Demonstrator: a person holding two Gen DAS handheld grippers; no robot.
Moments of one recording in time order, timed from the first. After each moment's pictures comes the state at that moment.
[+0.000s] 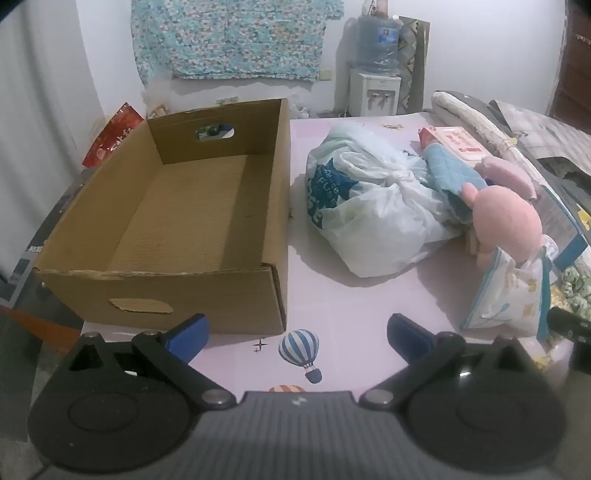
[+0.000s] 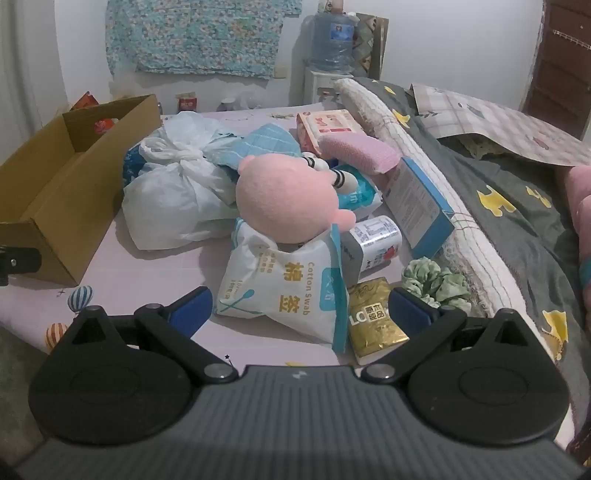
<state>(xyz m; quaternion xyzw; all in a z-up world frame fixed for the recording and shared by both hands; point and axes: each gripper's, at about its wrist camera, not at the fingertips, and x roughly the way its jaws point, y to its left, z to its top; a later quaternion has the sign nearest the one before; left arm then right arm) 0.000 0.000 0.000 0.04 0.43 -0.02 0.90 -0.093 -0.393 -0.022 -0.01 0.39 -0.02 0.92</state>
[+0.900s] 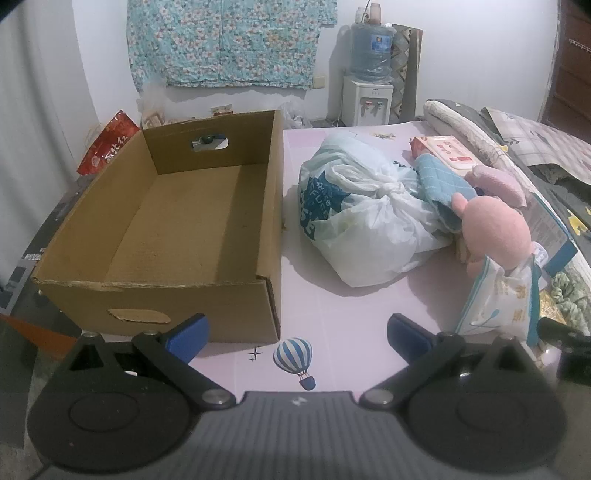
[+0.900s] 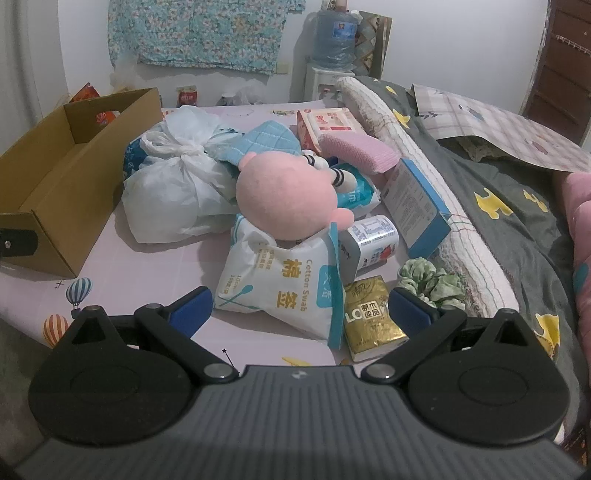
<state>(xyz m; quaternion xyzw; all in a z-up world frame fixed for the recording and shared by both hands) -0.001 -0.001 0.009 0.04 0.42 -0.03 0.91 -0.095 -0.391 -0.018 -0.02 0.39 -0.02 0.92</state>
